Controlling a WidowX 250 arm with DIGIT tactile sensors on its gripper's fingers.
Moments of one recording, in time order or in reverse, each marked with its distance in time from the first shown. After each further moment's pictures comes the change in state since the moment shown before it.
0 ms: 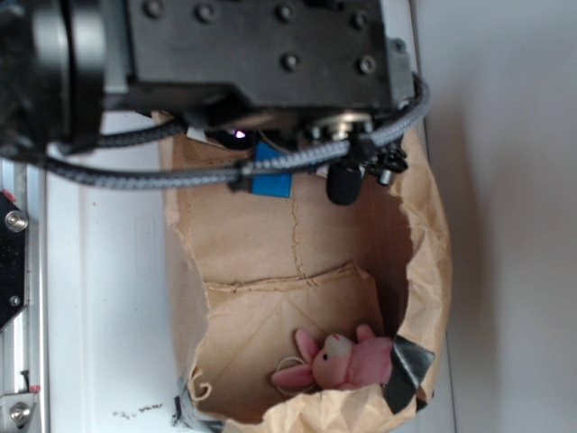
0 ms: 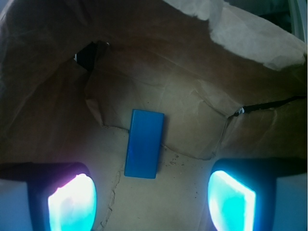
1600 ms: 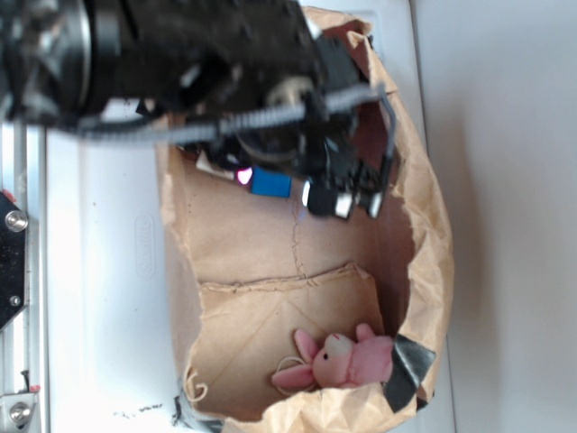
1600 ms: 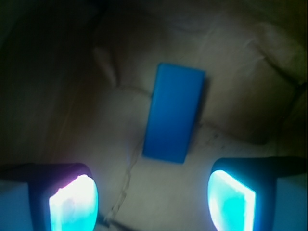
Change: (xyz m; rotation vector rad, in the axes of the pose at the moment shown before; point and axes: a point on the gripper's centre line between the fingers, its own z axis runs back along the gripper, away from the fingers) arm 0.007 0.009 -0.040 -0.171 0.161 0.034
